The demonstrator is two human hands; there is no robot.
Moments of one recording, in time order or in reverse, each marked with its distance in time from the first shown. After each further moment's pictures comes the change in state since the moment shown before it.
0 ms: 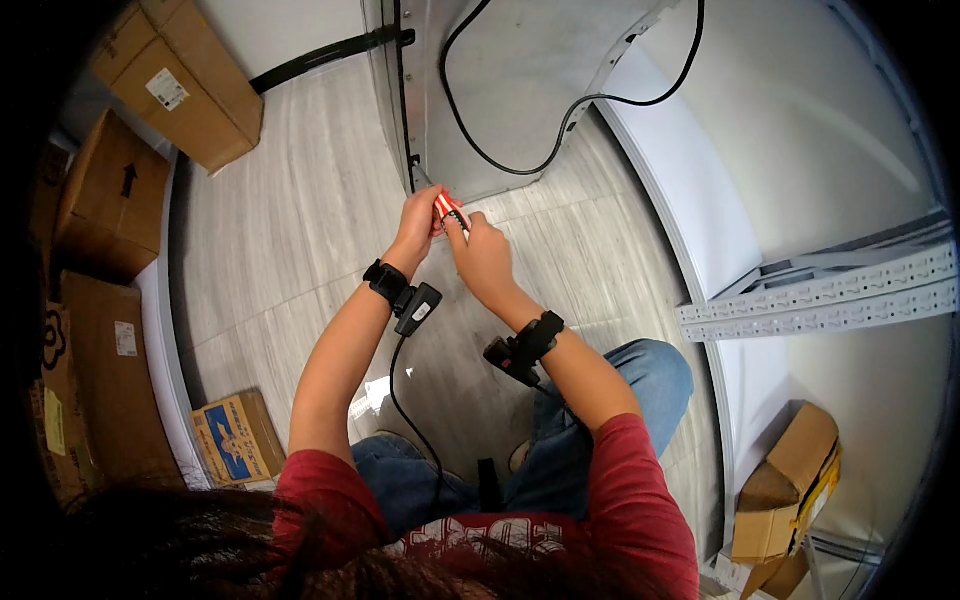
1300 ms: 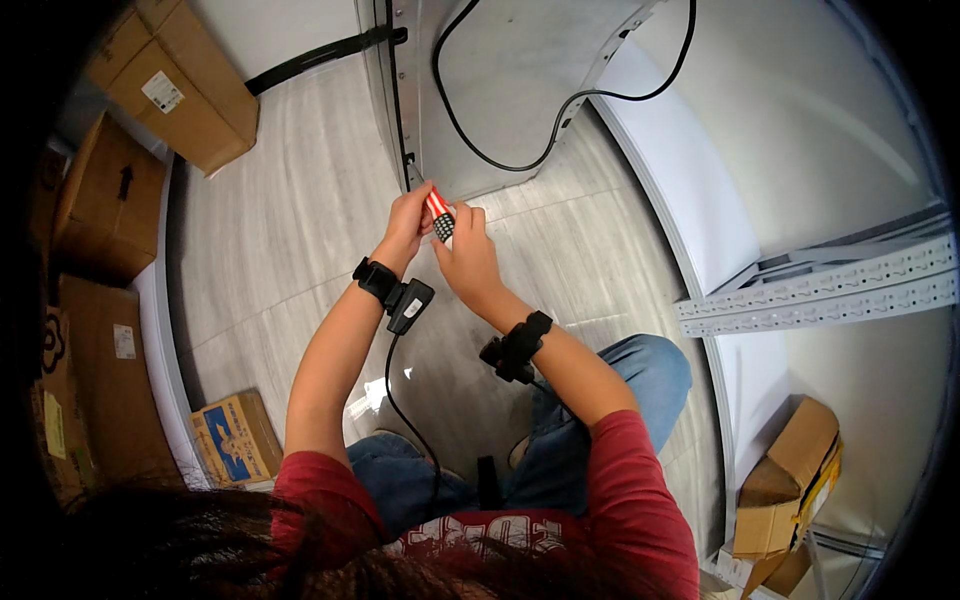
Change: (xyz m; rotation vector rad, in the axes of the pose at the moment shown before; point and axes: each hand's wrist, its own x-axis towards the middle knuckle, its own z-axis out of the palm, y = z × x) left_hand -0.001 0.002 -0.015 0.040 0.047 -0.046; right_hand -0.013 -0.018 0.009 0.005 0.167 -0.186
